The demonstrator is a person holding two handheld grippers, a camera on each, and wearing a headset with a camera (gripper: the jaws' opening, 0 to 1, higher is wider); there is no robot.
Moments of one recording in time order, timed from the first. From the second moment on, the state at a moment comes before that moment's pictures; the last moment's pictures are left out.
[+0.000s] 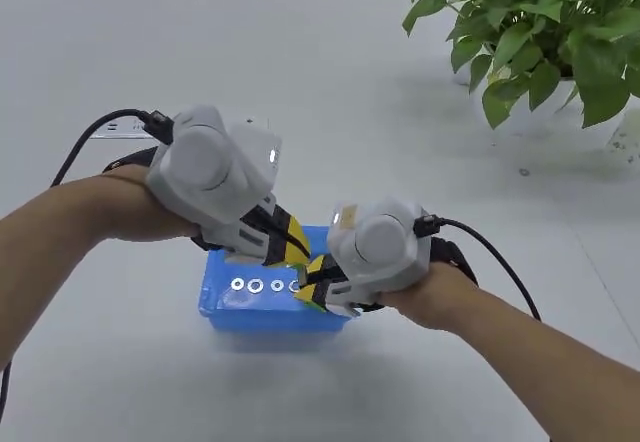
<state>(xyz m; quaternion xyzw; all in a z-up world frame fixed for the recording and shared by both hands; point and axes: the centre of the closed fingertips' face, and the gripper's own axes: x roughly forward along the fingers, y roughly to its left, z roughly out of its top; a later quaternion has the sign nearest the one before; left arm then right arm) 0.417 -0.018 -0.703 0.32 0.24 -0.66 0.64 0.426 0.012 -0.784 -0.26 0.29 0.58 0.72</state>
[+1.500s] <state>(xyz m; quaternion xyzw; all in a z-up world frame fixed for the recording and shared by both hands) 0.391 -0.001 -0.664 0.33 0.23 -0.66 0.63 0.402 0.023 -0.742 -0.26 0.25 0.59 0.72</state>
